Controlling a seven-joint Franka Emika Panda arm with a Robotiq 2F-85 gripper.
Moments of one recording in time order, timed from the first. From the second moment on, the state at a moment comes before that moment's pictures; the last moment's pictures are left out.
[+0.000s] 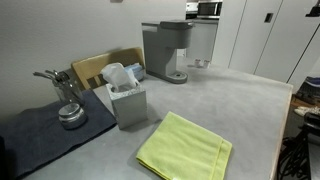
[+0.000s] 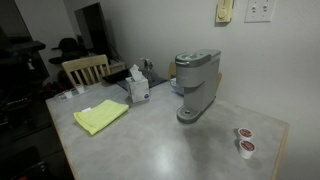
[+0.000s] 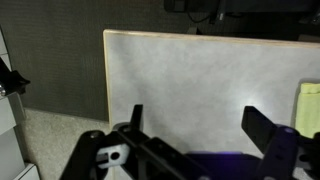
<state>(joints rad) -0.19 -0.89 -0.22 -2.53 -0.35 1.77 -0.30</state>
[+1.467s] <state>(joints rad) -0.07 -0.91 -0.26 -2.64 -0.08 2.00 -0.20</state>
